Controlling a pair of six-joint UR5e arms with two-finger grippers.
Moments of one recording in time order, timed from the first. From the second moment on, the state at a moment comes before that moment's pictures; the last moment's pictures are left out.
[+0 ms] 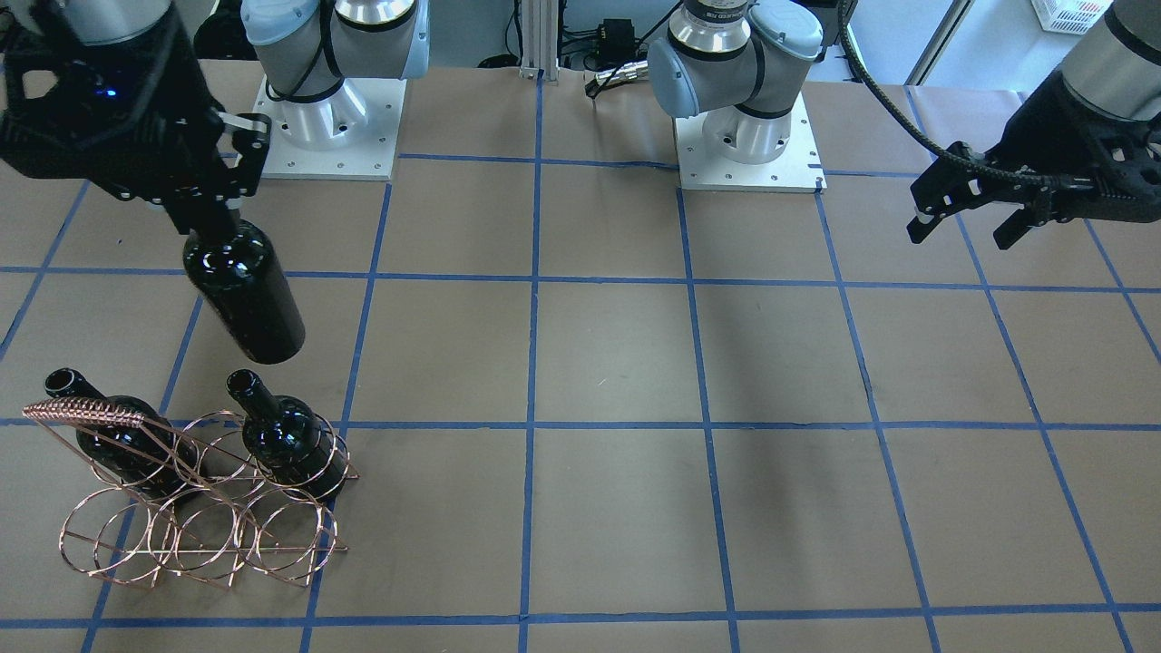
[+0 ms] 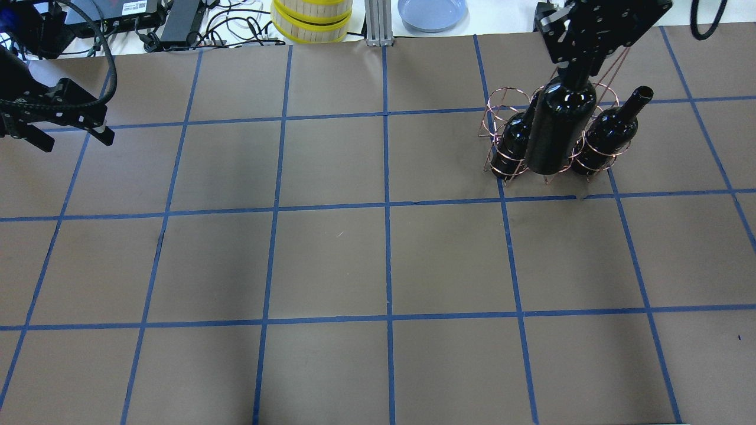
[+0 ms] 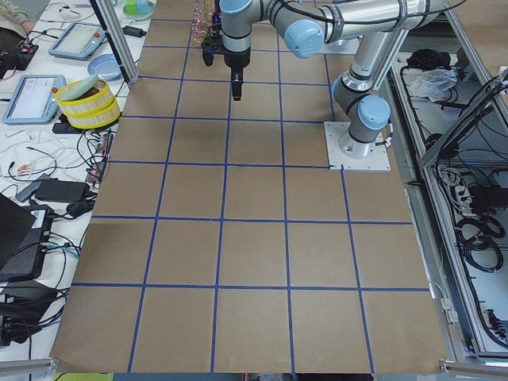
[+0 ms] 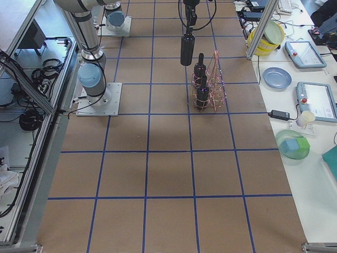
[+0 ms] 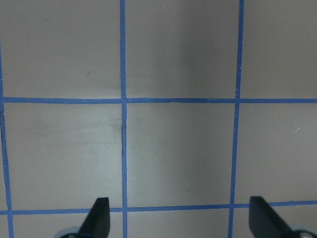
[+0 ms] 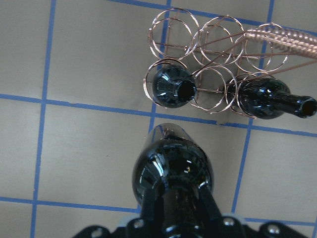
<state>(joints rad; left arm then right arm) -1.21 -1.53 -1.57 -1.62 1.49 0.33 1.56 -1.48 1.28 -1.41 -1.65 -0.17</state>
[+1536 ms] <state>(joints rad) -1.60 -1.52 -1.51 -1.57 1.56 -0.10 1.42 -1.33 1.30 -1.62 -1.58 -0.30</state>
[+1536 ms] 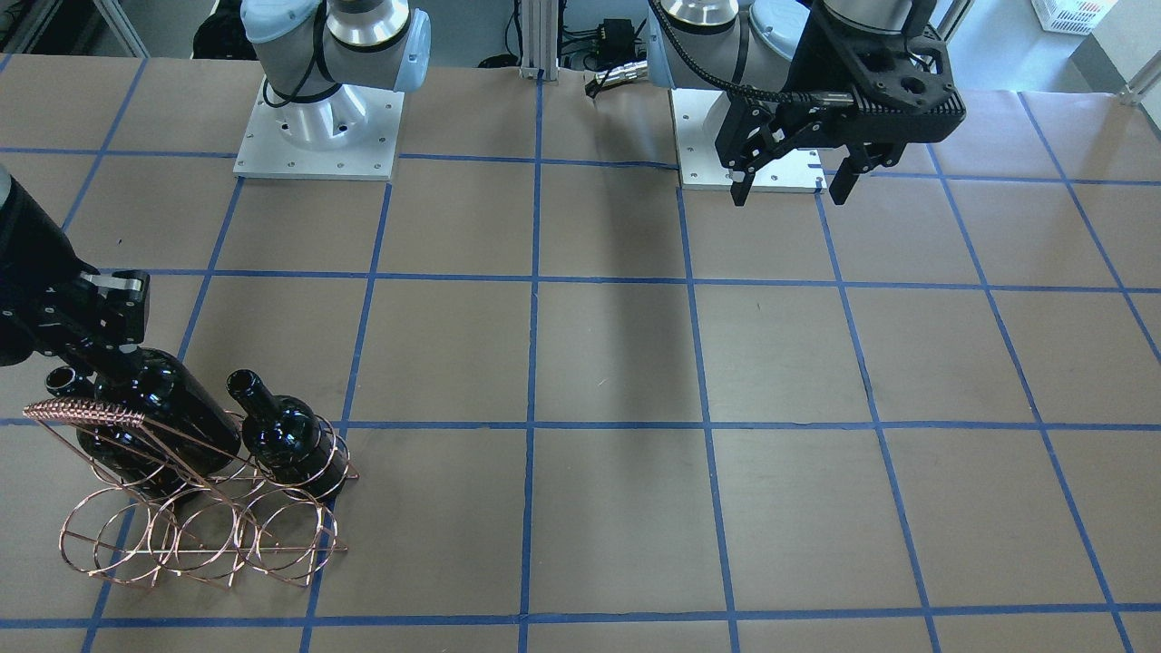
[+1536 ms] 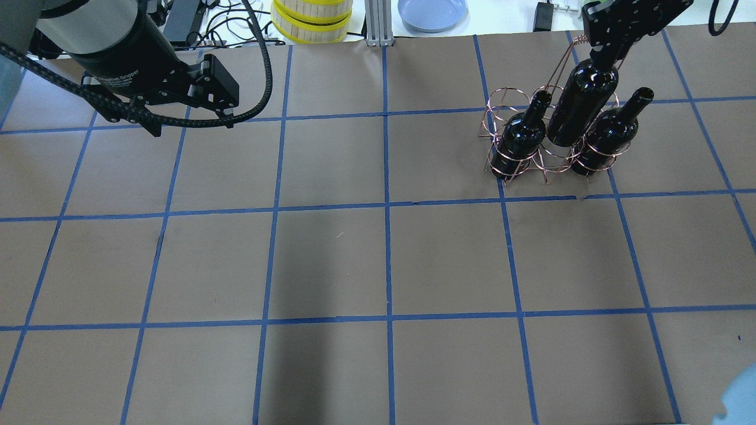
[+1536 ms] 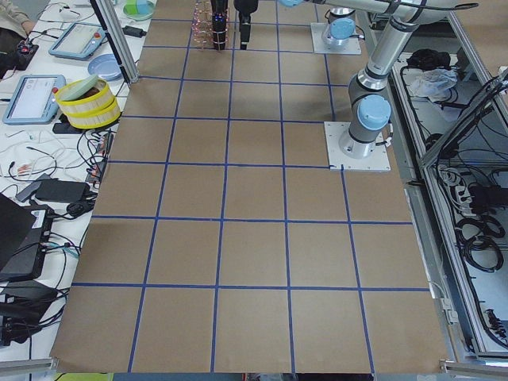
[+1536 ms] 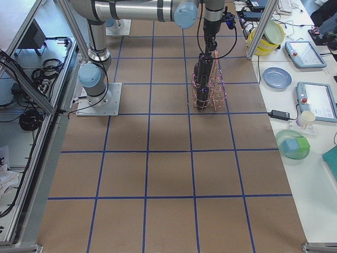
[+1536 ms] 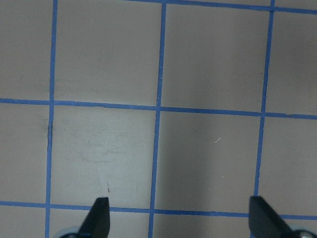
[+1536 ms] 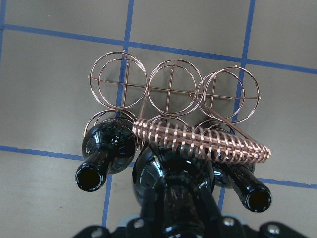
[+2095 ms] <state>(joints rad) -1.60 -1.56 -1.49 -1.54 1.56 -0.05 1.42 -1.32 1.32 -1.66 -1.58 -0.32</state>
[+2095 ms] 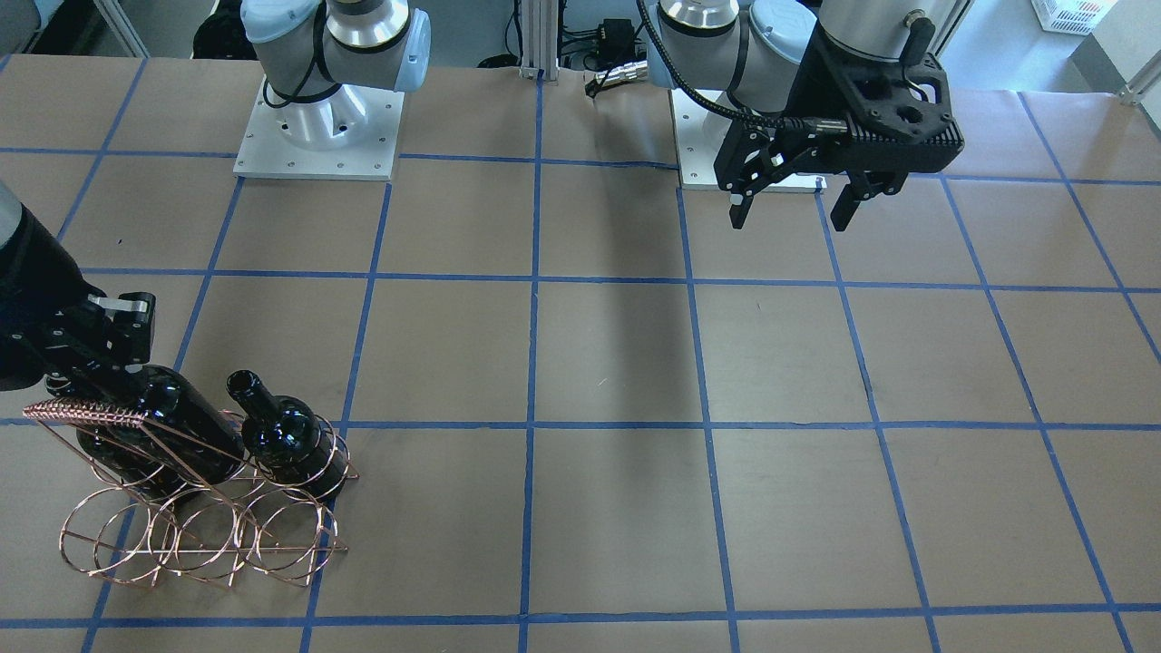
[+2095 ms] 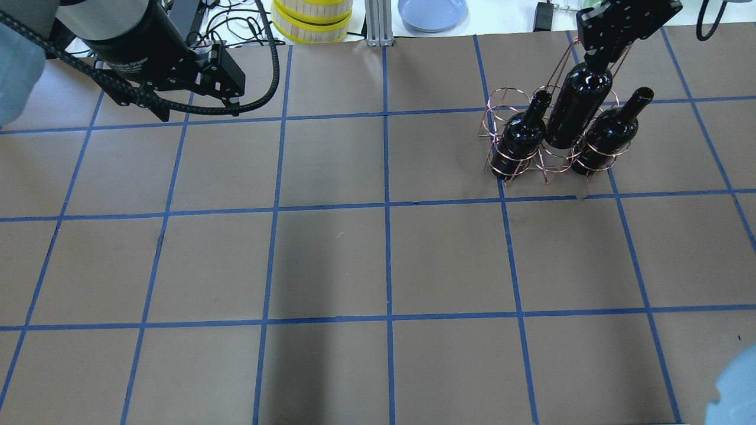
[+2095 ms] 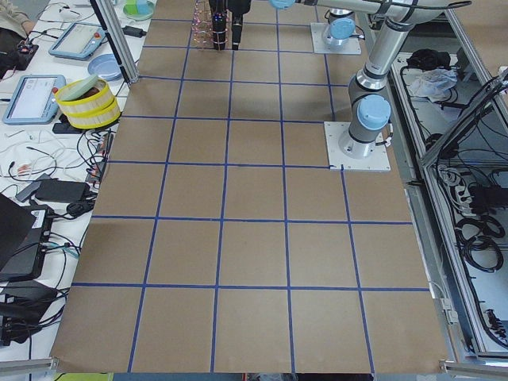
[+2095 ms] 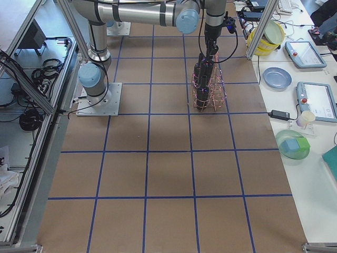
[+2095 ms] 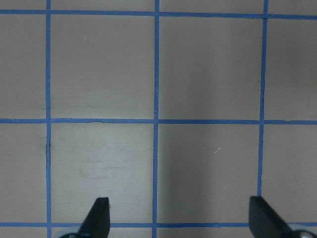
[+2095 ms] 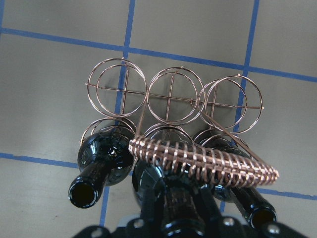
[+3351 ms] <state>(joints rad) -1.62 -1.57 -1.50 -1.54 1.55 -0.04 1.42 -1.29 1.45 -1.81 -1.57 -0.36</state>
